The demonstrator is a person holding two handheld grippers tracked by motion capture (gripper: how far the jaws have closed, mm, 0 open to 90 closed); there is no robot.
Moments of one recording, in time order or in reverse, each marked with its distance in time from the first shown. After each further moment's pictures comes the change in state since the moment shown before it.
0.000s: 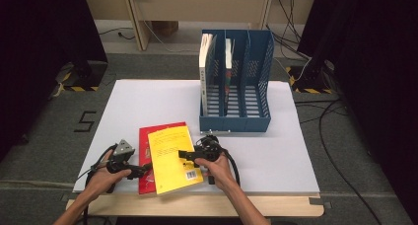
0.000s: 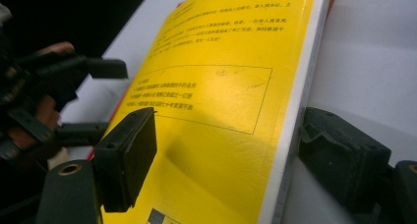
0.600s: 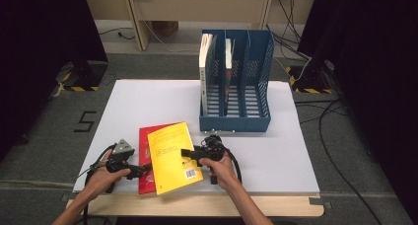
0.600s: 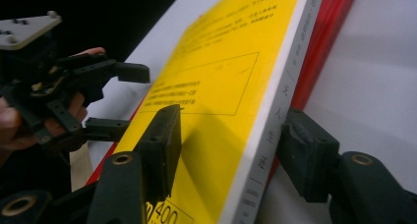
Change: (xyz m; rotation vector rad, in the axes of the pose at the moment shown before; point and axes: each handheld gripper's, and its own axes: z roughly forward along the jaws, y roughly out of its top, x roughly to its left) left arm 0.005 -0.001 0.000 0.010 -0.020 -0.019; right arm -0.004 0.001 -0.012 -0.032 0.075 -0.047
